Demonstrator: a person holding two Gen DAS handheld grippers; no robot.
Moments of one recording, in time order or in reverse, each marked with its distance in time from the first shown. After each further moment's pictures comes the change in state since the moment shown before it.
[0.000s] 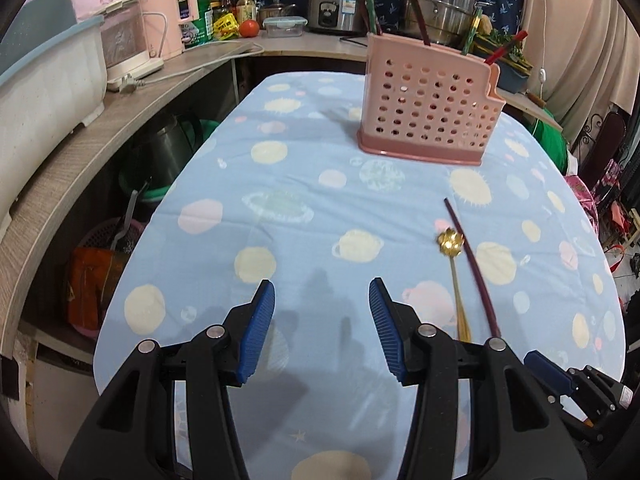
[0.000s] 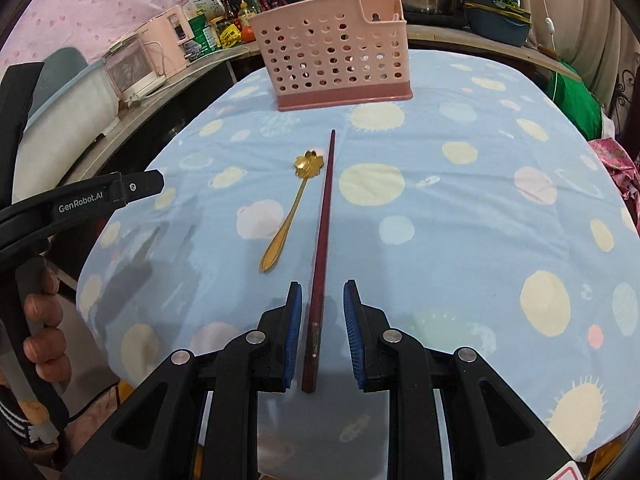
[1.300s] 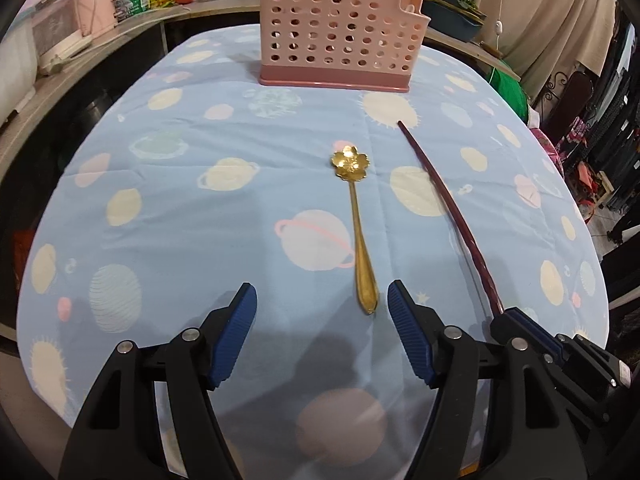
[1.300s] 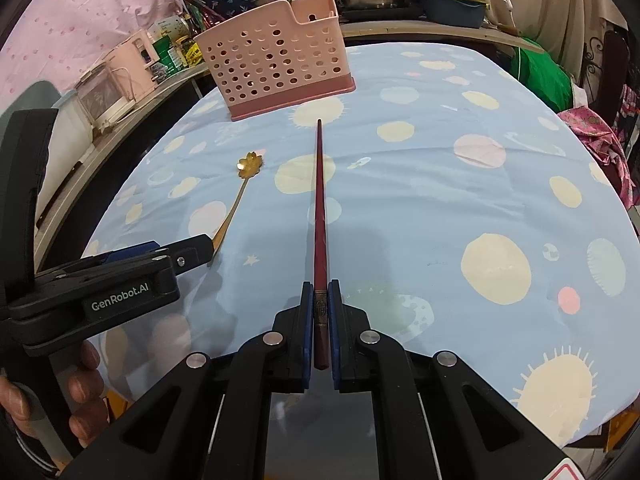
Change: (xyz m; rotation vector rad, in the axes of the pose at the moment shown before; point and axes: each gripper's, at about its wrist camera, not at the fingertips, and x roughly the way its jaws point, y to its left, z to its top) left arm 0.034 -0.075 -0.032 0.073 0.137 -0.159; right arm -0.008 -0.044 -0.010 0.108 -0.036 -0.042
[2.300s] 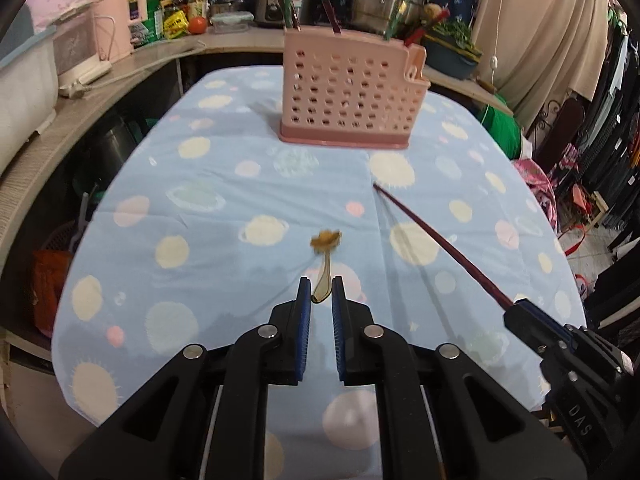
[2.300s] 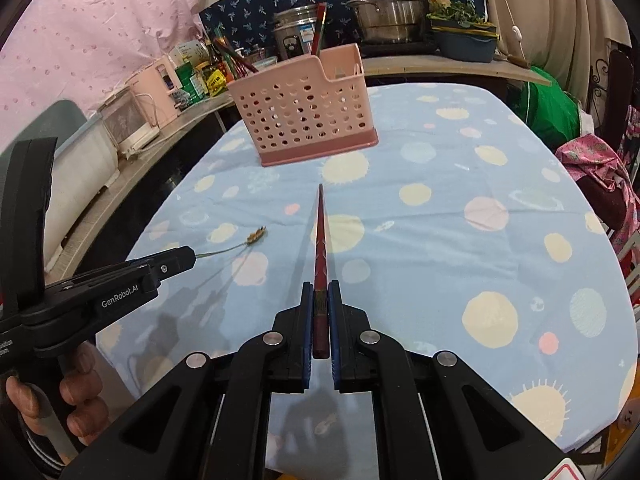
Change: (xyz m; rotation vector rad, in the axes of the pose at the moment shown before) left arm -0.062 0.018 0.023 -0.016 -0.124 -0.002; right arm -0.046 0.019 0.029 -0.022 -0.108 0.050
